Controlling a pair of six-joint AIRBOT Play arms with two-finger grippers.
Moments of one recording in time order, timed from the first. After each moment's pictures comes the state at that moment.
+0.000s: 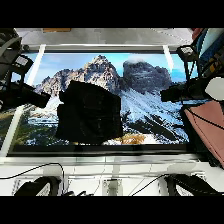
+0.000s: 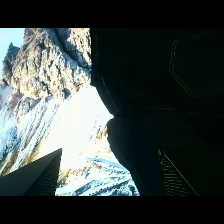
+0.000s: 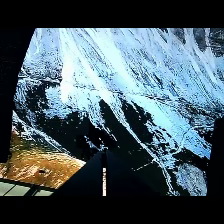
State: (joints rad) left arm -0.02 -0.88 1.14 1.50 -1.01 -1.07; right arm 0.32 -1.05 1.45 -1.70 1.42 1.67
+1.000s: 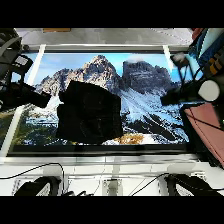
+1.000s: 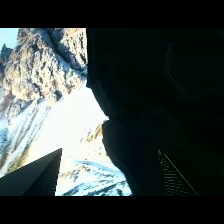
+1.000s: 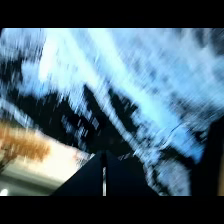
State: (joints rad) left arm -0.02 -0.88 1.14 1.47 -1.01 -1.08; right arm 0.23 -1.06 1.27 -1.61 1.36 1.41
